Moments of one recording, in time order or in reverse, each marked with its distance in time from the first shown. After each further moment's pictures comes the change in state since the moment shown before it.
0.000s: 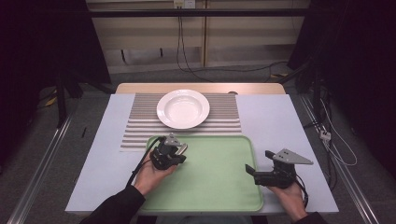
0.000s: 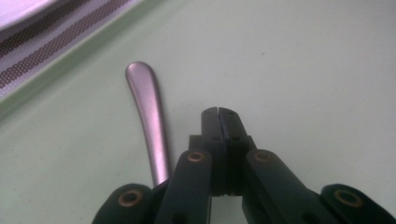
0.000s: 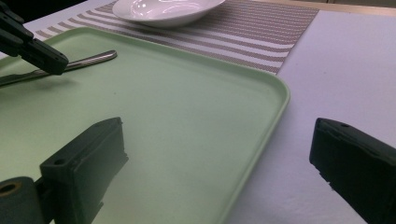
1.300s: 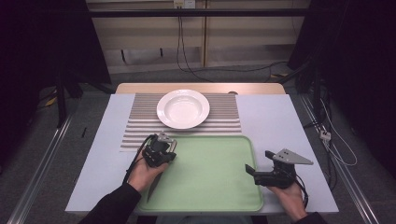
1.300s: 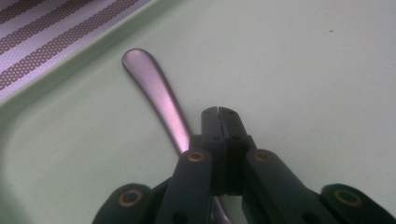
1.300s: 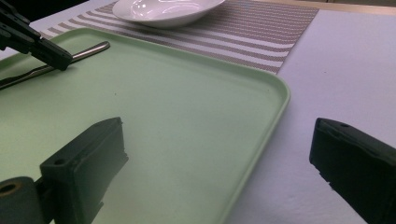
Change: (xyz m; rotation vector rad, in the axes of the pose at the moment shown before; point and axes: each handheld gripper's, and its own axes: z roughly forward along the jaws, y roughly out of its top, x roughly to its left) left arm 0.024 -0.012 -0.006 0.040 0.090 -0.071; right arm 0.001 0.000 0.000 0.000 0.002 0.003
